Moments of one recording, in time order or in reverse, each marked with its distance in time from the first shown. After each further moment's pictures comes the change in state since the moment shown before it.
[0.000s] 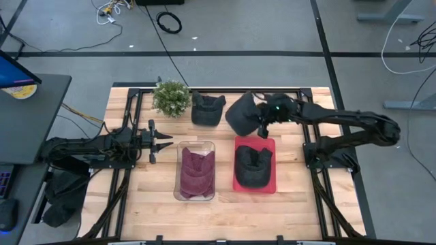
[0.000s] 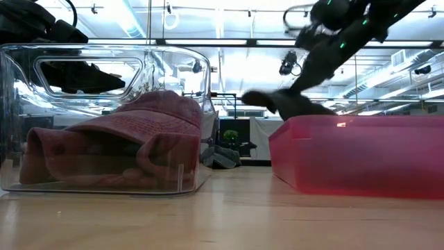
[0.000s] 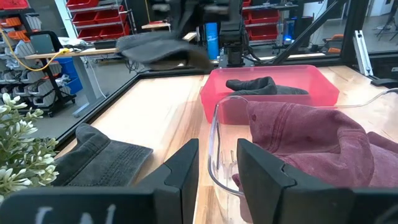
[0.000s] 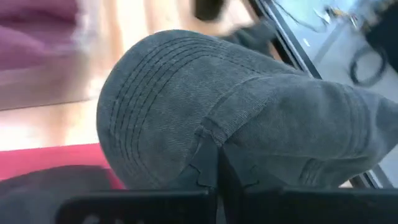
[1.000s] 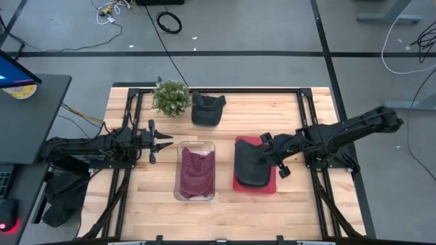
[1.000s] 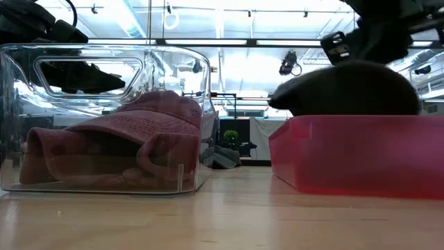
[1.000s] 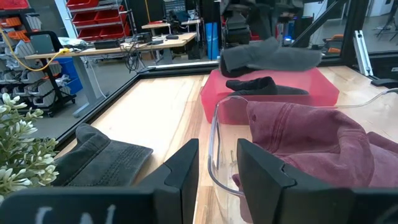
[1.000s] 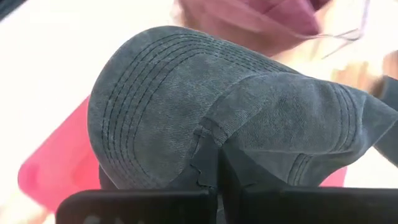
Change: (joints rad) left arm 0.000 0.000 0.000 0.000 0.000 0.000; right arm 0.568 -0.079 -0.042 -0.207 0.002 -0.131
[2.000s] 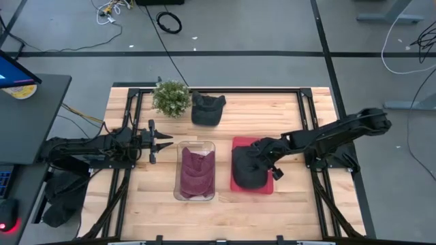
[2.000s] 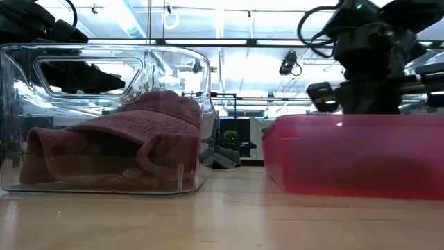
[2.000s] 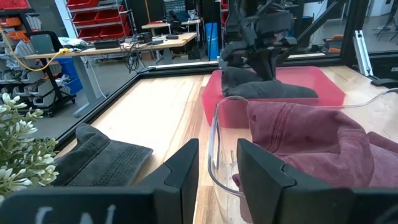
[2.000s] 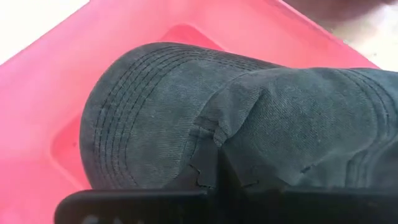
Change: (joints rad) left arm 0.000 0.000 0.000 0.000 0.000 0.000; right arm -0.099 0.252 -0.157 0.303 -0.194 -0.142
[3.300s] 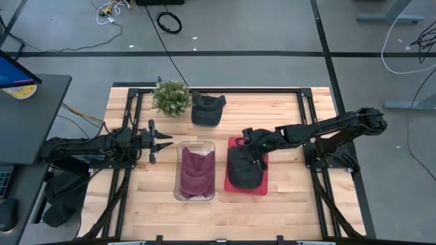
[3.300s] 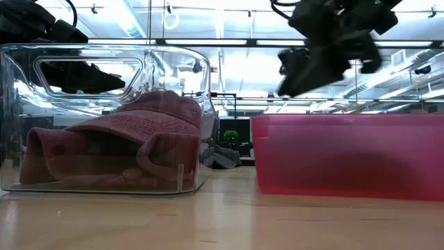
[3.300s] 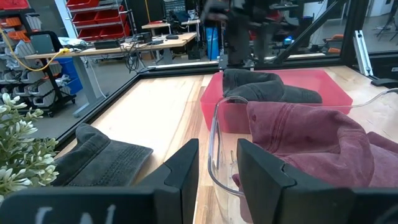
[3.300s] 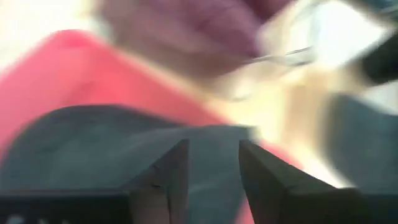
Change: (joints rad) left arm 0.000 0.000 0.000 0.000 0.000 0.000; right arm -0.033 0.047 0.247 -0.036 0.232 0.058
